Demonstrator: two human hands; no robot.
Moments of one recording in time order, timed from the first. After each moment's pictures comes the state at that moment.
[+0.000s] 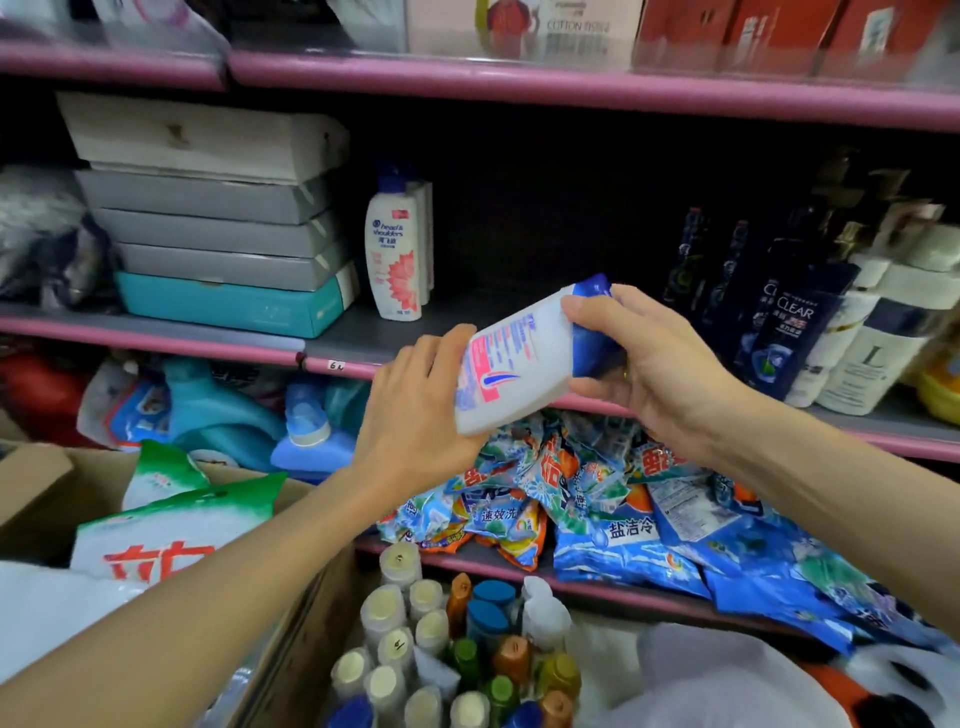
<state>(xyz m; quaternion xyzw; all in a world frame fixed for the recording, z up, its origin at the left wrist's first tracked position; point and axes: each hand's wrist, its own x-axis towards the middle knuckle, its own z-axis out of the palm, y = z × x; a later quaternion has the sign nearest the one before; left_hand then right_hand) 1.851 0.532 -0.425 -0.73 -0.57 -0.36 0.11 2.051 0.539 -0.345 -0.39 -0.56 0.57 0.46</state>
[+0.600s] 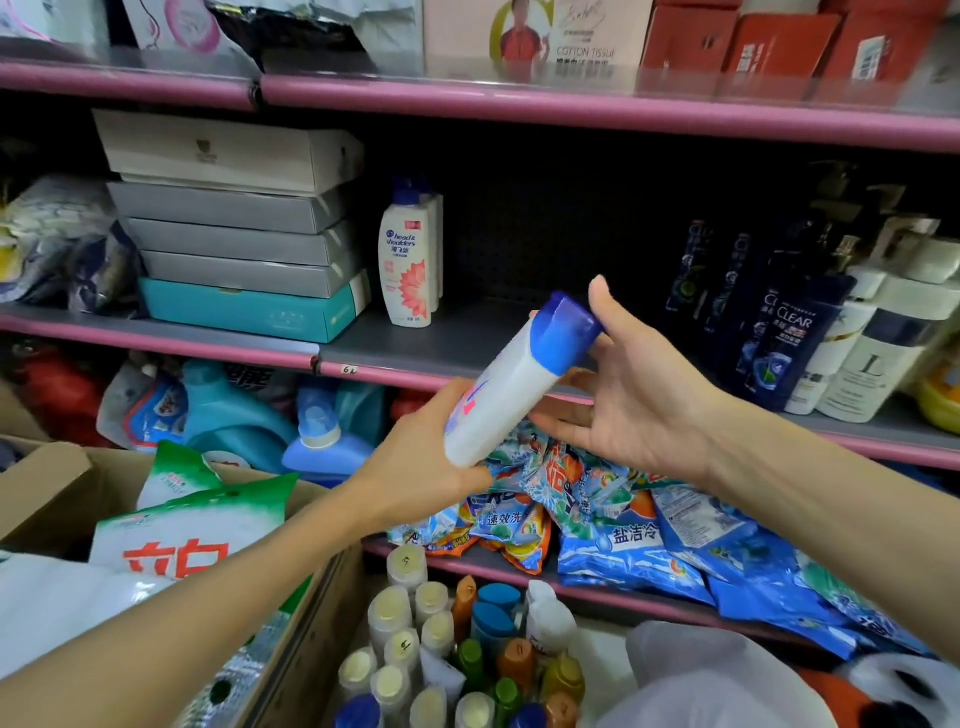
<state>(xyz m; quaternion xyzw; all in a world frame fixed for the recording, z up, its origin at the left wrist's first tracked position) 1.846 0.492 -0.421 -0.69 -0.56 -0.38 -0.27 2.036 0.522 -0.341 -0.38 -0.40 0.75 0.36</state>
